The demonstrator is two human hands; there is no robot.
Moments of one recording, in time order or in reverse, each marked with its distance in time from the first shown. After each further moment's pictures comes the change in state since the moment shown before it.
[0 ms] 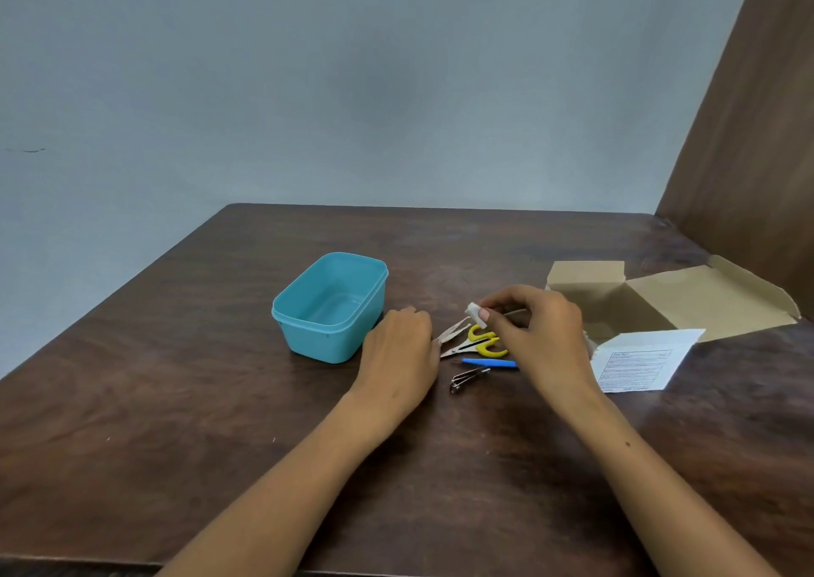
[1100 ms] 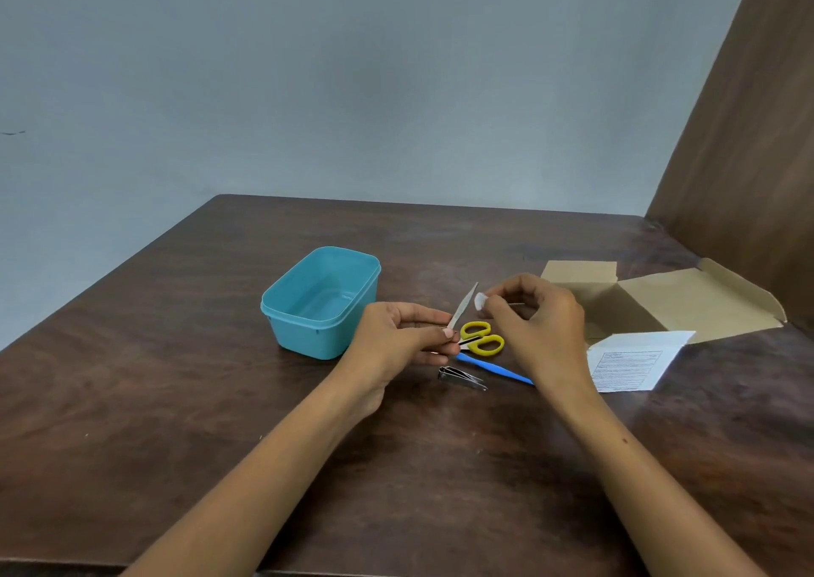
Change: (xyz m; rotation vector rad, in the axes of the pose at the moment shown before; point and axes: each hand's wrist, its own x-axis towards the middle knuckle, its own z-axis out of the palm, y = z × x) left_hand -0.005 0.004 -0.025 -1.285 -0.246 -0.447; right_hand 0.000 -0.008 -0.003 0.130 0.111 0.058
